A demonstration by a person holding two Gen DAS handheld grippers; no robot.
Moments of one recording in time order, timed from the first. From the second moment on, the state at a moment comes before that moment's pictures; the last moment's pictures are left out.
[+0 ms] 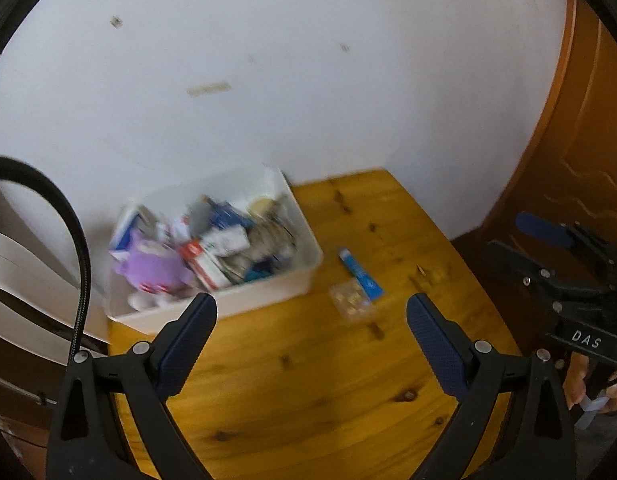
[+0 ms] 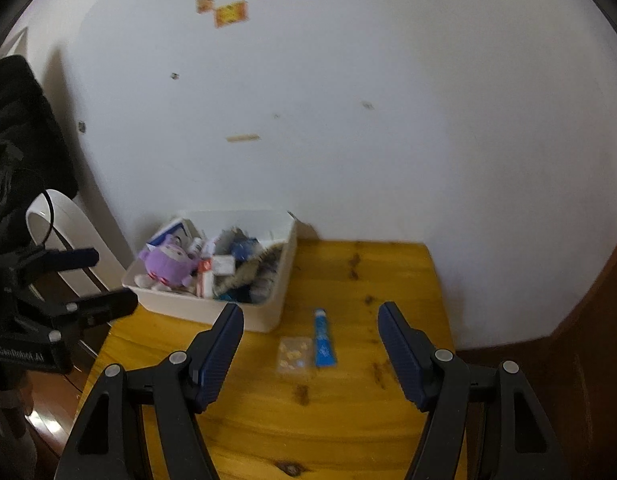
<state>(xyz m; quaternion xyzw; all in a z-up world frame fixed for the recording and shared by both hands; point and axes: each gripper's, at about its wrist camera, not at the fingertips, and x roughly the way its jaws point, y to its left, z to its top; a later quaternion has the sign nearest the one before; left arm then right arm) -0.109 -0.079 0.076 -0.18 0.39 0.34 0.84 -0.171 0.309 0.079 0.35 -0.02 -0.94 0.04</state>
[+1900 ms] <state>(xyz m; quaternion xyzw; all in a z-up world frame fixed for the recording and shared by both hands) -0.045 -0.036 -0.124 -0.28 0.43 0.40 0.76 -0.337 0.312 -0.130 0.51 -0.04 -0.86 0.07</state>
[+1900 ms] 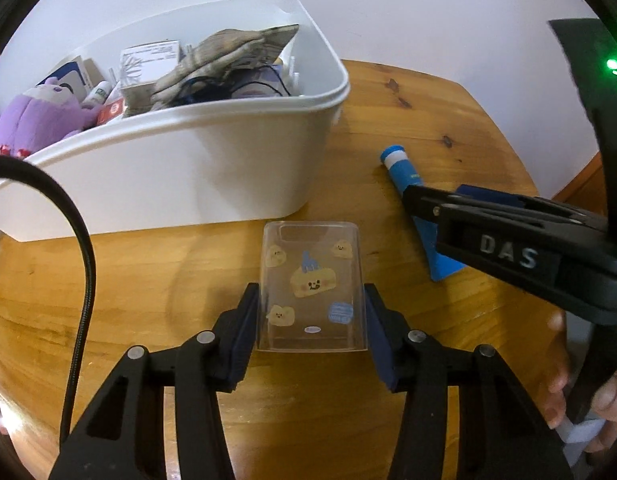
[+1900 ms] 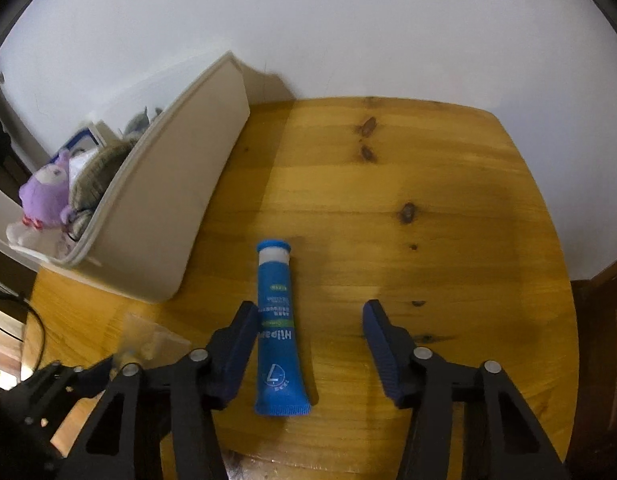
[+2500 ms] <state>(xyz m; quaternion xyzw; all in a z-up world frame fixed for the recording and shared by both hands) -0.076 -0.056 -0.095 -0.29 0.40 0.38 0.78 -0.293 0.278 -0.098 0.49 0.00 -0.87 0.09</state>
